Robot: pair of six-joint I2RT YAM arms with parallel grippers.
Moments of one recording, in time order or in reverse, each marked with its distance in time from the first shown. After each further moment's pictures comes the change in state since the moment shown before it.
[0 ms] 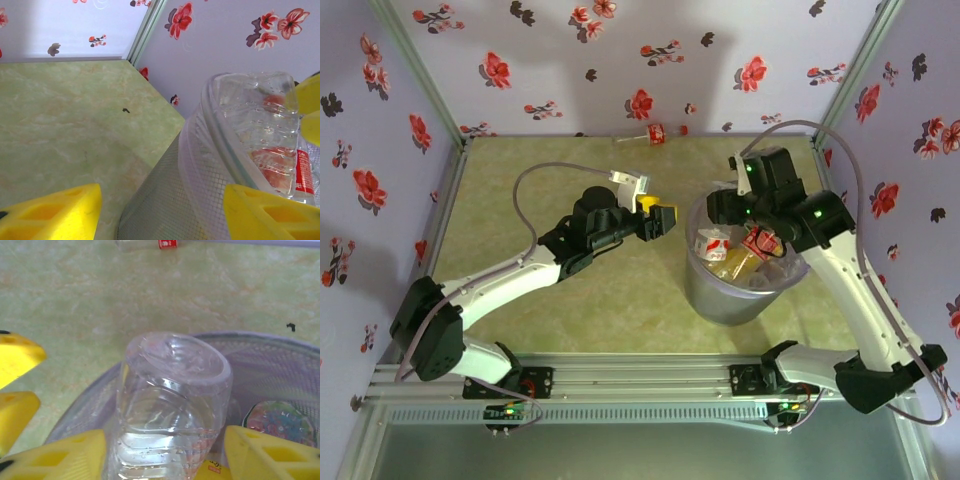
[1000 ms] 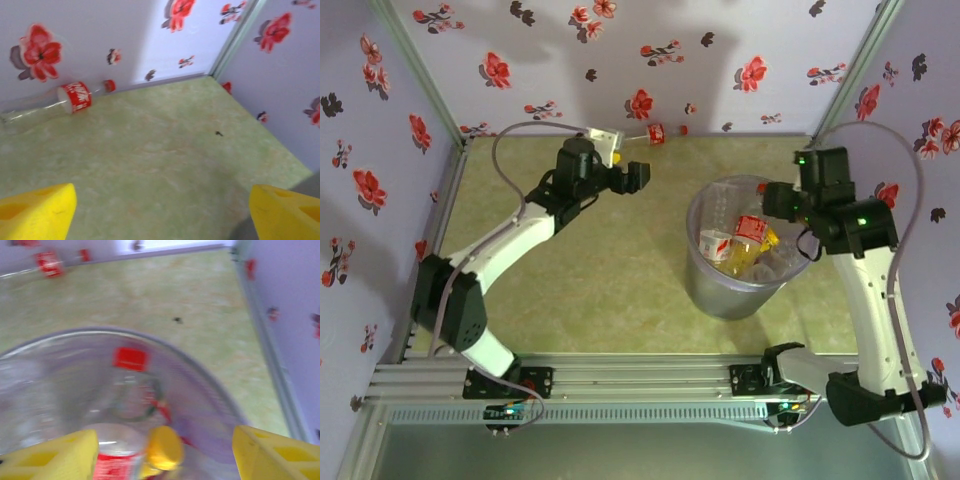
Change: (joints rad) left arm 0.298 0.207 0.302 -0.224 0.020 0.216; right arm -0.332 -0.078 0.077 -0.139 0.159 -0.025
